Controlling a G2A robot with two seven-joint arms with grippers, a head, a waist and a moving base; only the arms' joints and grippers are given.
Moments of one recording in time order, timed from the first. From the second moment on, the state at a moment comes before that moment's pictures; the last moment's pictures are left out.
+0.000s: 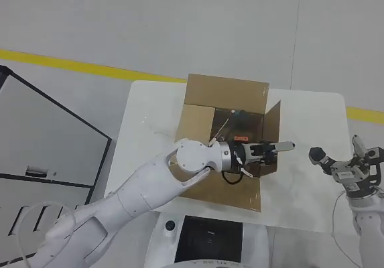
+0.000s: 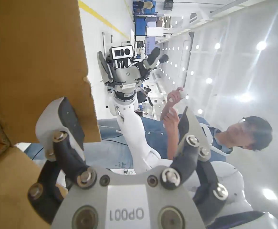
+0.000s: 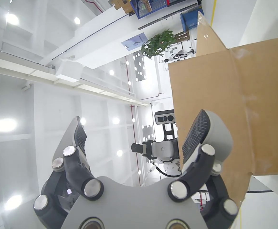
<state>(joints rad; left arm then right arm) 0.93 -1.34 -0.60 -1.54 -0.37 0.04 -0.49 -1.84 -1.12 1.86 -1.69 0.96 -0.15 0.88</state>
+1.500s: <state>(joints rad) 1.11 -1.35 -0.87 -1.66 -0.35 0.11 -0.54 -1.74 -1.15 1.61 -1.59 0.53 -0.09 0.63</state>
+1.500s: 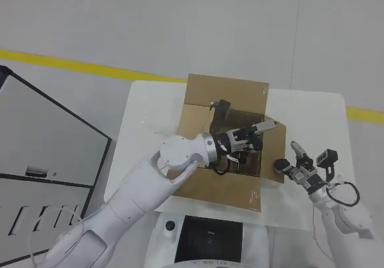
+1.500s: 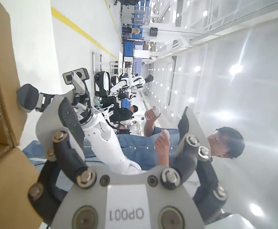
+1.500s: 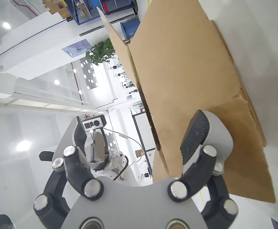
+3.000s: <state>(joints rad) 1.17 -1.33 -1.02 -2.04 -0.49 0.18 -0.53 -1.63 -1.11 1.71 -1.99 0.58 0.11 0.79</state>
